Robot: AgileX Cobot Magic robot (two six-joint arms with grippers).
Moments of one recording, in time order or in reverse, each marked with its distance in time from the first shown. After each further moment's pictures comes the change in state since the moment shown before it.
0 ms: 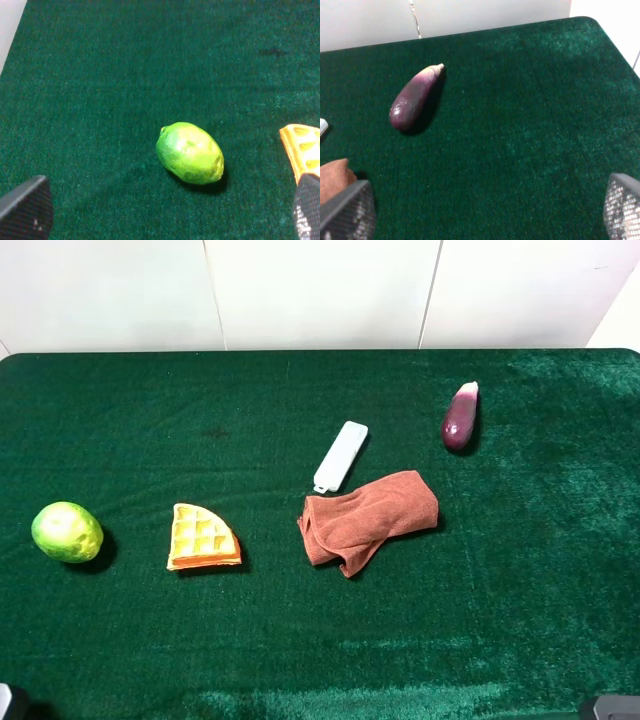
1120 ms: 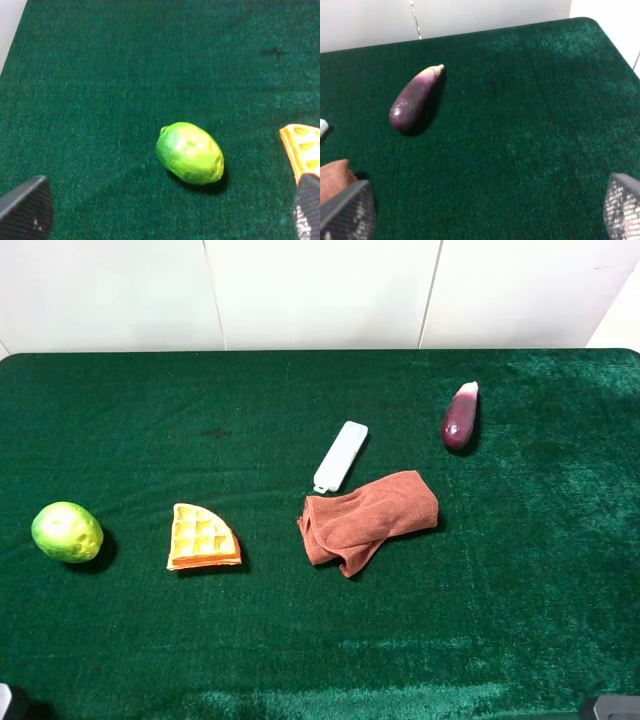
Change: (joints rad) left arm 0.000 0.000 0.000 0.000 0.000 0.000; right arm 0.000 0.000 0.000 0.000 -0.002 0.000
